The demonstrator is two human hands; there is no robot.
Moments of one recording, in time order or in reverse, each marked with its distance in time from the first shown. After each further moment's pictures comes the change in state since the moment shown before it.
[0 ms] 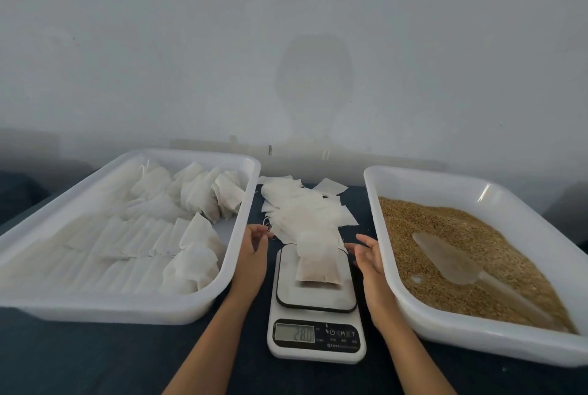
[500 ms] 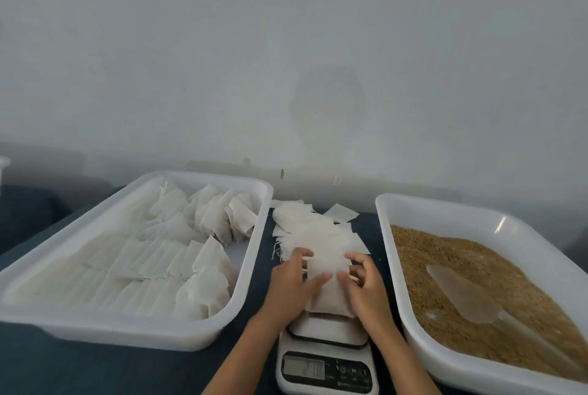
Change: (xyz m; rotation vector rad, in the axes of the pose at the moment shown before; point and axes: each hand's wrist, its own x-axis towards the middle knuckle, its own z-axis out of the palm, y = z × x) left_hand -0.006 0.030 0.020 0.278 -0.413 -0.001; right_hand 0.019 -0.012 0.024 -0.266 -0.099 -0.050
